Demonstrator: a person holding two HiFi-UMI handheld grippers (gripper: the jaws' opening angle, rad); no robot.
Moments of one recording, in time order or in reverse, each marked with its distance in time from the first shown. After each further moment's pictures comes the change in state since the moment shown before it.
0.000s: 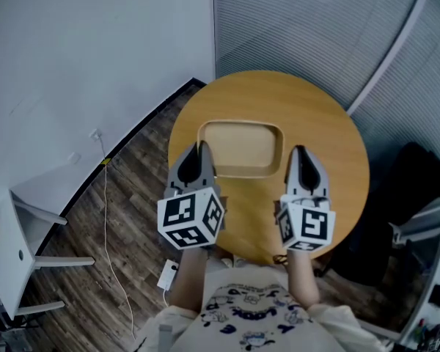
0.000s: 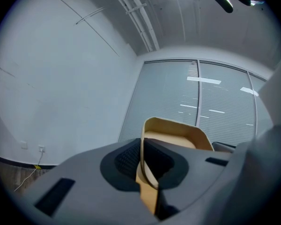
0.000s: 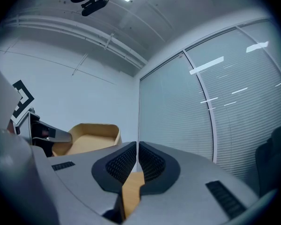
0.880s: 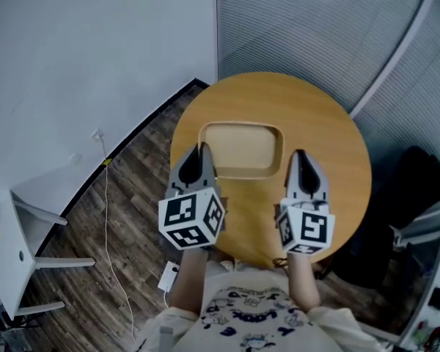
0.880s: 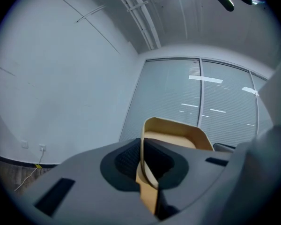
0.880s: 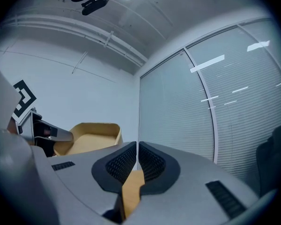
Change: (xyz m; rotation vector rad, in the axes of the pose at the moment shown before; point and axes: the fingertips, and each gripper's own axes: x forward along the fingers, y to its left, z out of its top) left arm 0.007 0.011 -0.002 -0.008 0.017 0.011; right arm 0.007 0.006 -0.006 -0.013 -0.008 0.009
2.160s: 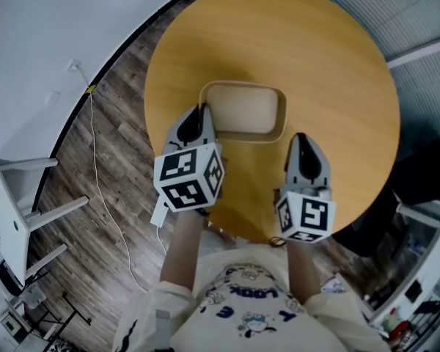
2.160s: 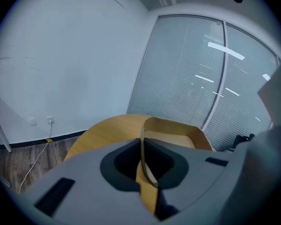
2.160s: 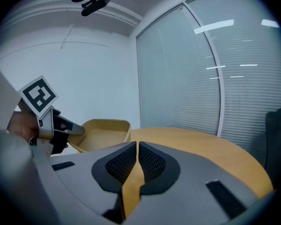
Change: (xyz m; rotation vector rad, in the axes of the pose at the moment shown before) left arm 0.105 0.045 -0.171 -0.061 0.414 0.120; right arm 0.042 -0.020 -0.185 0.051 0.390 0.067
